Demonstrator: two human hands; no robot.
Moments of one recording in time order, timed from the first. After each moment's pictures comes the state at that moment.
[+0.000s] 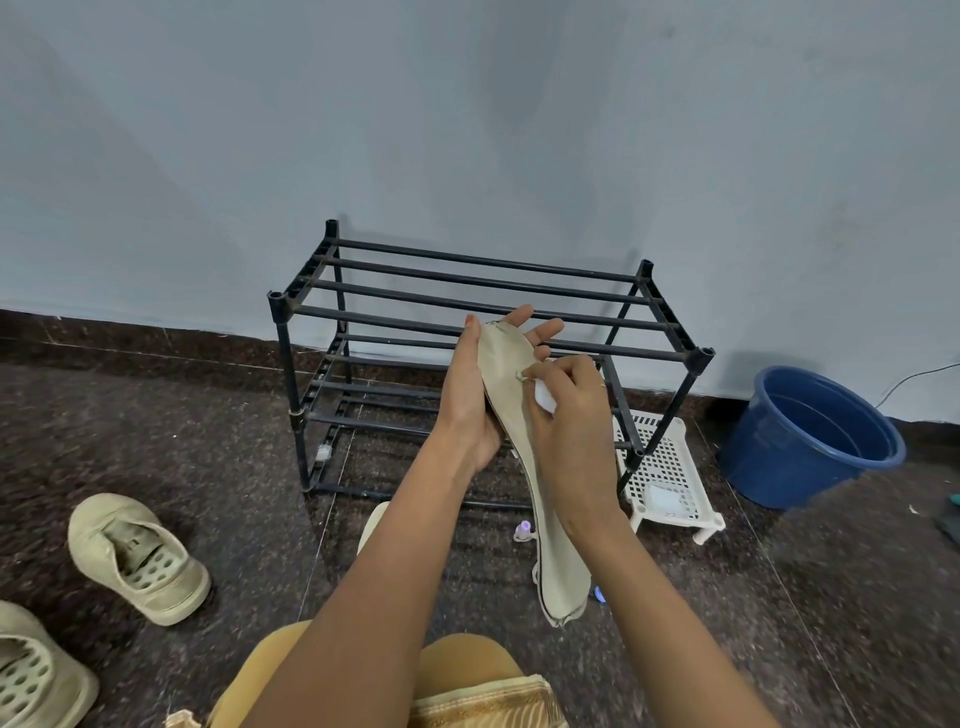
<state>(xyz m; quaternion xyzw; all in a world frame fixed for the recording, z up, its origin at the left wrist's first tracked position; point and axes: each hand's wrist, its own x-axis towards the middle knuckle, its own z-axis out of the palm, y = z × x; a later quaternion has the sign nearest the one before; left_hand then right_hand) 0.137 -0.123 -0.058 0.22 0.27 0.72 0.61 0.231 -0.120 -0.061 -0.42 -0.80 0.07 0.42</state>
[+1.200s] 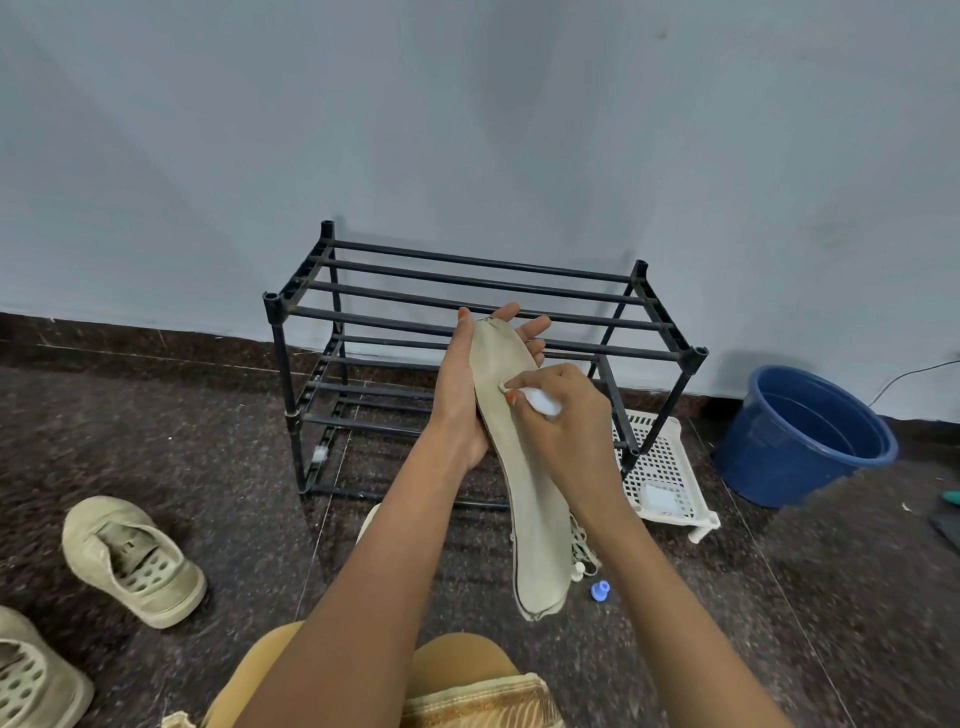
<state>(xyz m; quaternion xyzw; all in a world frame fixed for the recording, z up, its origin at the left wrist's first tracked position) 0.136 -0.124 -0.054 0.22 0.29 0.72 0.58 0.239 -0.121 -0.048 -0.40 -0.78 0.26 0.41</state>
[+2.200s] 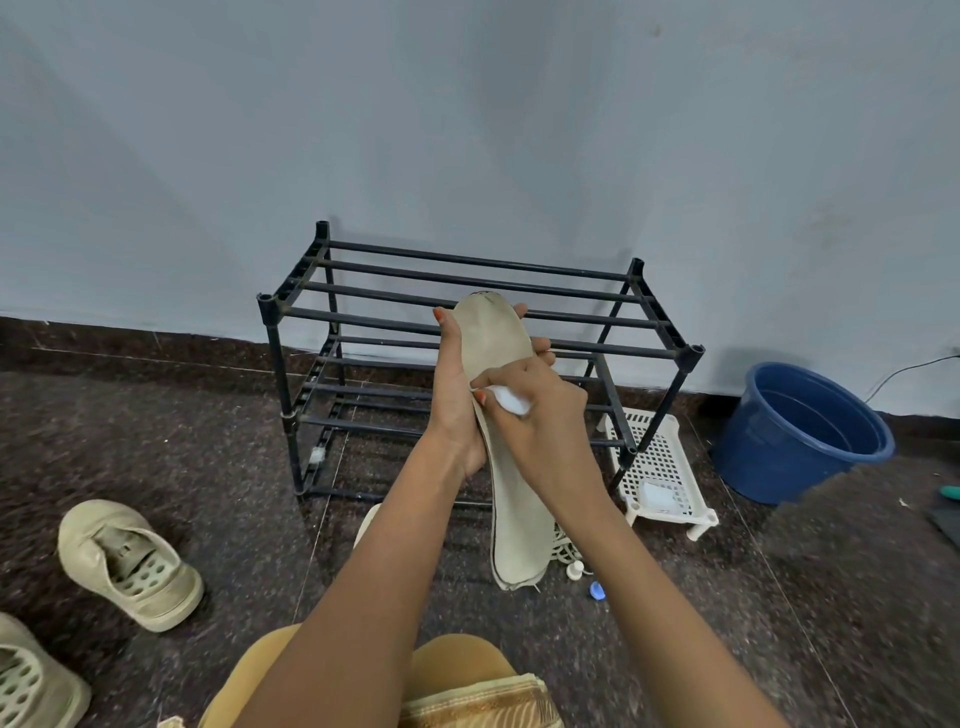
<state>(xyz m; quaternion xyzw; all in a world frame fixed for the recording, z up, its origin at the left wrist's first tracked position) 0.141 -0.124 -0.058 0.25 0.29 0.72 0.58 0.225 -0.132 -0.040 -0.36 -0.81 0.25 0.38</state>
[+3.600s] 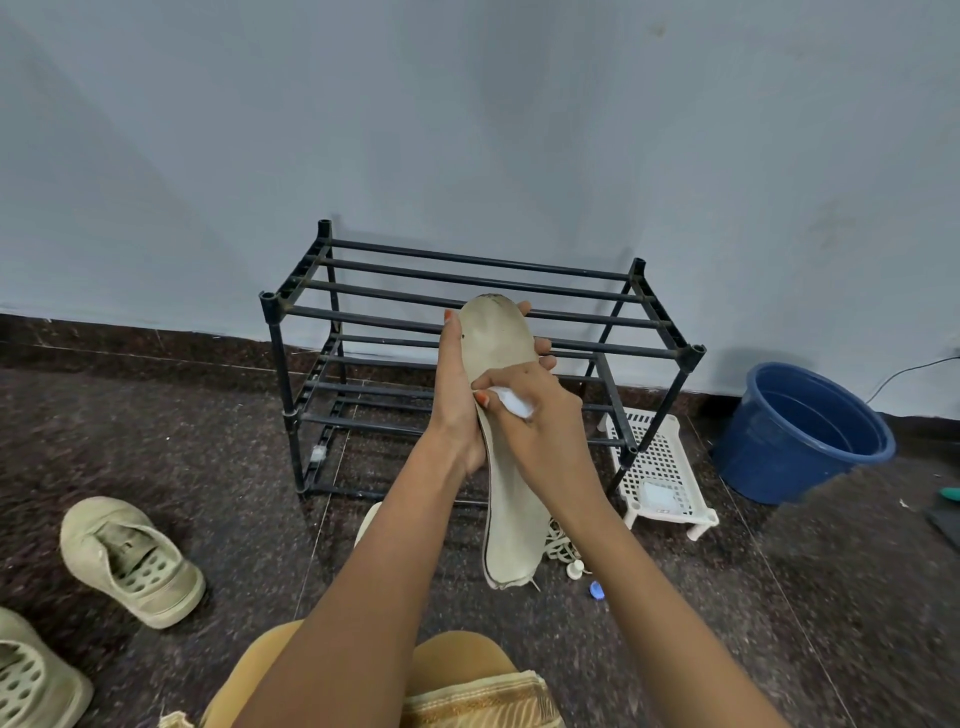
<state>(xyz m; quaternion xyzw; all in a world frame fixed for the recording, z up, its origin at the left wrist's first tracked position) 0.139 -0.121 -0.063 0.24 0.27 0.72 0.59 0.229 -0.135 -0.042 -0.35 -0.79 0.33 0.38</state>
